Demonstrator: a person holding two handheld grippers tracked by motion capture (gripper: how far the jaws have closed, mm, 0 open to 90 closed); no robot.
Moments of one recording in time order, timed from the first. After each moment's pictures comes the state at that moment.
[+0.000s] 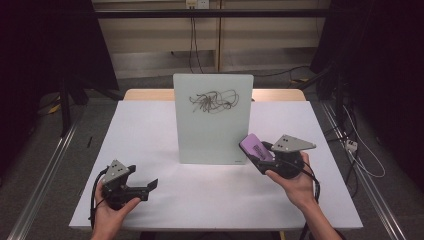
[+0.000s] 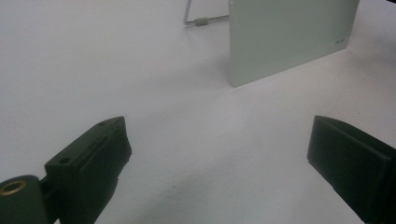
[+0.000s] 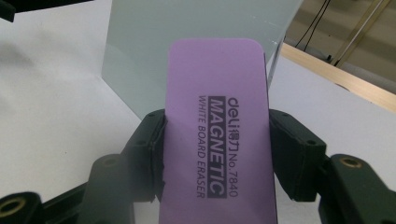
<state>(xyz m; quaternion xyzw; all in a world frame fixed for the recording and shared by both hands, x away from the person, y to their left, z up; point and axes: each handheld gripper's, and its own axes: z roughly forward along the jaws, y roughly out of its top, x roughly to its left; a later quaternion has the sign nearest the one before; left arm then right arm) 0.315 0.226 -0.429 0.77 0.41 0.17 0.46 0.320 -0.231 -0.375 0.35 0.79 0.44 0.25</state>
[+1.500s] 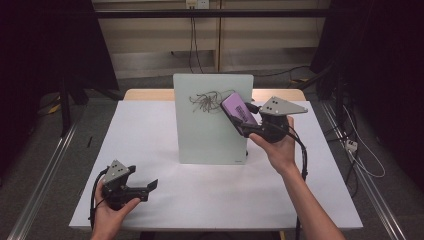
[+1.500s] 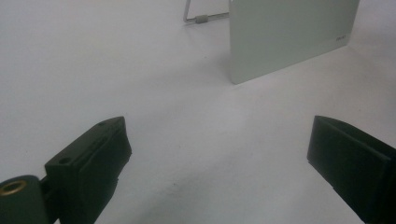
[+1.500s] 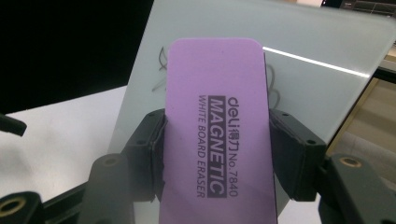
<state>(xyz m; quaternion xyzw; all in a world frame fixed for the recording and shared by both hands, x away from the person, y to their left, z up) 0.315 0.227 -0.430 0.78 0.41 0.17 0.45 0.377 -0.195 -0.307 0.31 0.74 0.53 0.29</state>
